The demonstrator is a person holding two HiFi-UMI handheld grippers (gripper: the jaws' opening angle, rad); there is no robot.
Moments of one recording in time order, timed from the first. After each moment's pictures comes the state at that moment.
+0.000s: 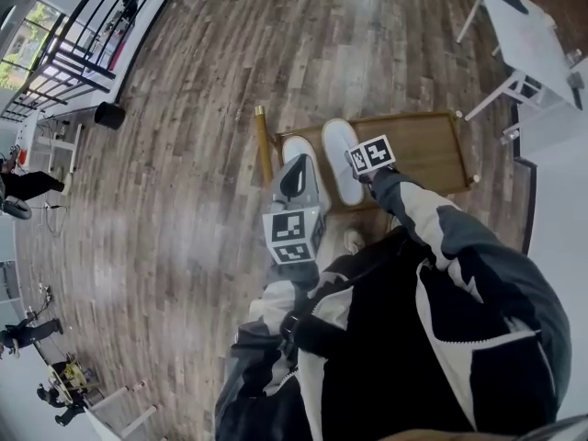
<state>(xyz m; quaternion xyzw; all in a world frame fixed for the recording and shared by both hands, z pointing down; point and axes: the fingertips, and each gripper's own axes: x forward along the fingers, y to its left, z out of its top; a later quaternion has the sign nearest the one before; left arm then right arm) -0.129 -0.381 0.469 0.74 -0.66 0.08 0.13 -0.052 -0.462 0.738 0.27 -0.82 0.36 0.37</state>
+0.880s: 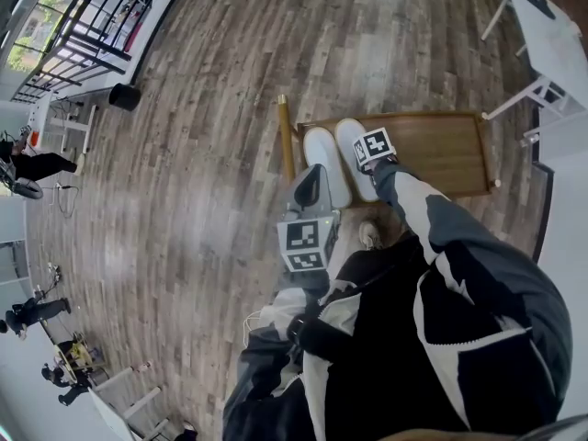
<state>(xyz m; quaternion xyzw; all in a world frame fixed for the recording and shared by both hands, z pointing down) -0.149 -0.359 0.497 0.72 -0.67 0.11 0.16 -0.089 -0.466 0.797 0.27 -0.78 0.38 0.42</state>
